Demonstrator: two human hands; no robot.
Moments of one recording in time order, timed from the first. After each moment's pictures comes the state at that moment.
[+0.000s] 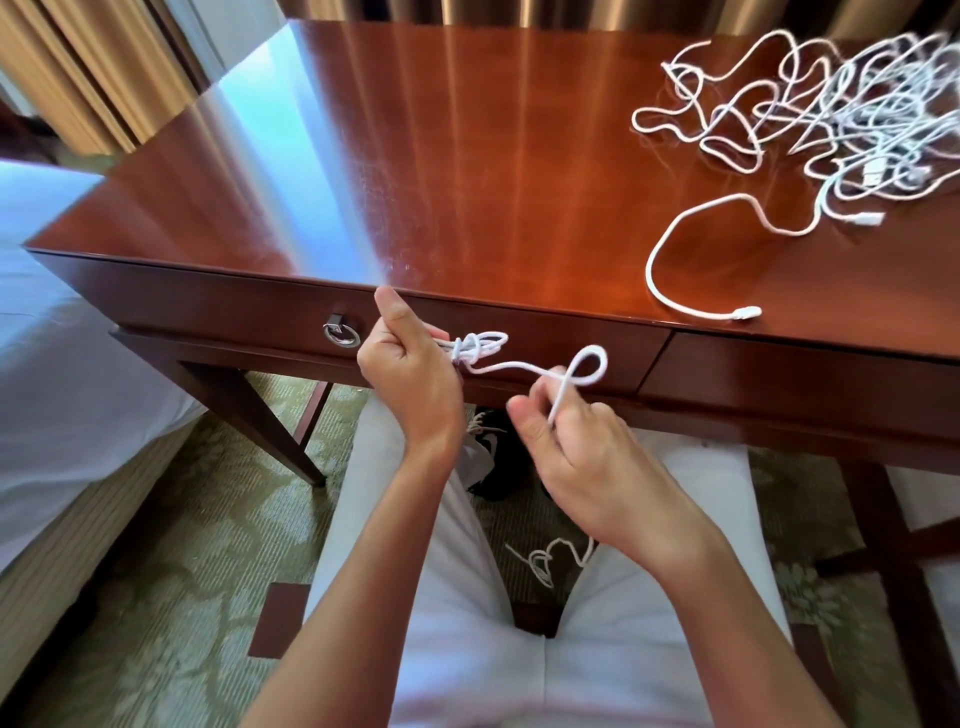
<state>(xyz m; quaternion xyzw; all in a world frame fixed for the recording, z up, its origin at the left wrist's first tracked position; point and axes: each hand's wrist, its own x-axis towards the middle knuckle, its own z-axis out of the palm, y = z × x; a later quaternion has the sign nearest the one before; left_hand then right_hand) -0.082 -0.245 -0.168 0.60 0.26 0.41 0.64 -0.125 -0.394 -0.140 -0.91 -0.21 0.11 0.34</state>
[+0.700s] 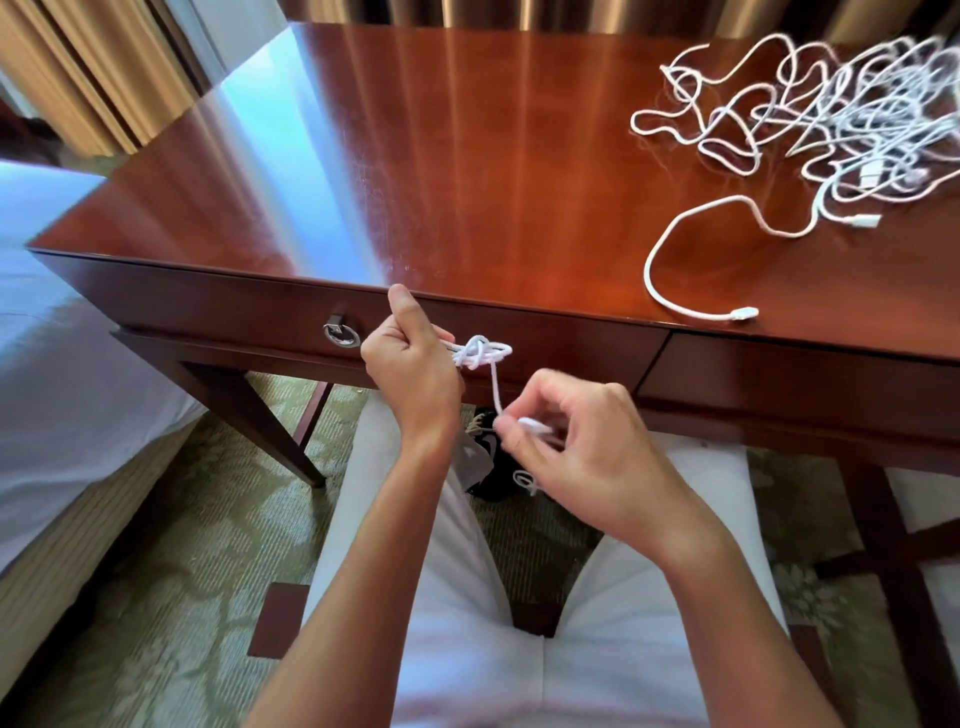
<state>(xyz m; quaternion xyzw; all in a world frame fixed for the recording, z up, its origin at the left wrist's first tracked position) -0.083 -0.243 -0.165 0.61 0.26 0.36 0.66 -0.124 -0.395 -0.134 -0.85 -0.23 0.06 0.47</state>
